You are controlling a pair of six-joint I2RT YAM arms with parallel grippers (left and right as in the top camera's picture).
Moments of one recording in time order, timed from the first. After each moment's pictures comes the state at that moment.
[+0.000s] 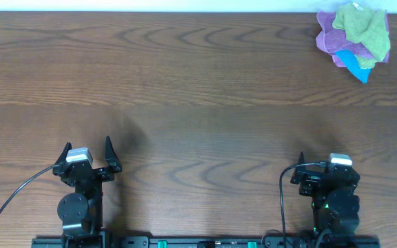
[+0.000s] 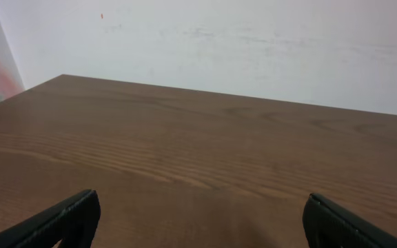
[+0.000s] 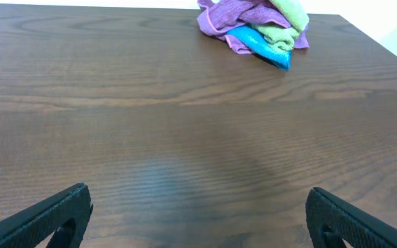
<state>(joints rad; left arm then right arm) 0.09 0.01 0.02 -0.11 -0.03 -0.06 0.05 0.01 0.15 -0.51 0.23 0.03</state>
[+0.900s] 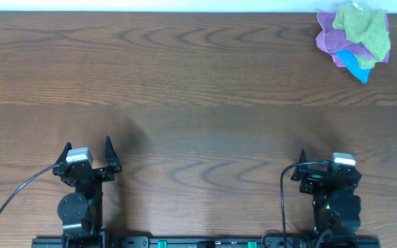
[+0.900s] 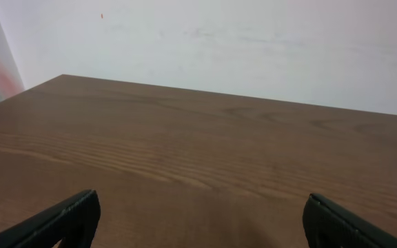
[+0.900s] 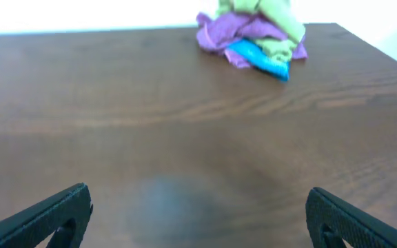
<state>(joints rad) 0.09 0.01 0.02 -0.11 -0.03 -0.06 0.05 0.01 0.15 -0.45 0.23 0.09</state>
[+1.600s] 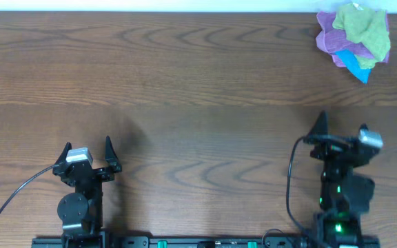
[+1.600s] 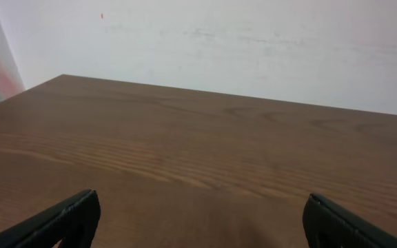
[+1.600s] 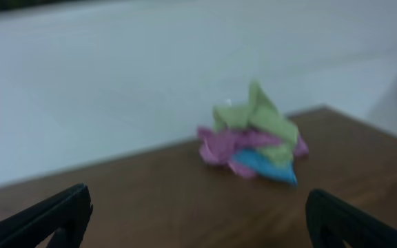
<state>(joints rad) 0.09 0.01 0.02 -0.11 -0.03 -0.06 -0.05 0.53 0.17 0.34 0.19 0.21</state>
